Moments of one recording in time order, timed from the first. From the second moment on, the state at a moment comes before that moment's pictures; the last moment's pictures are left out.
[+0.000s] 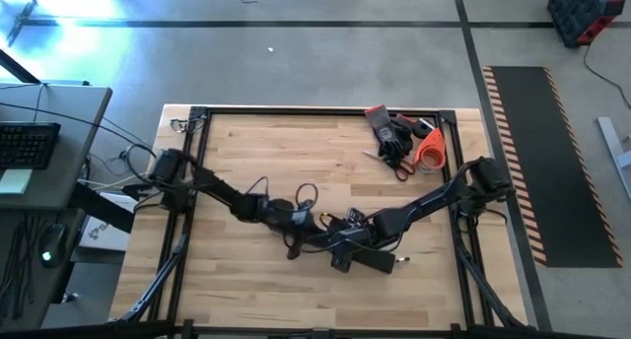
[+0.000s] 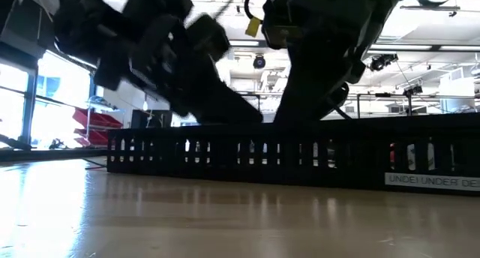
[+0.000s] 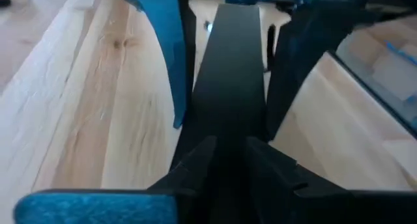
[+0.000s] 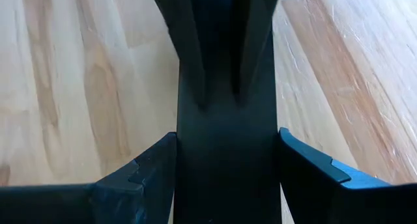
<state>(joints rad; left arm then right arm) -0.20 1.90 0.72 0.77 0.08 -0.17 0.37 1.88 1.18 -0.37 0.22 0.66</state>
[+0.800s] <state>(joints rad) -0.20 1.97 0.75 0.78 0.09 -0.22 0.61 1.55 1.17 -0.51 0.55 0.62</state>
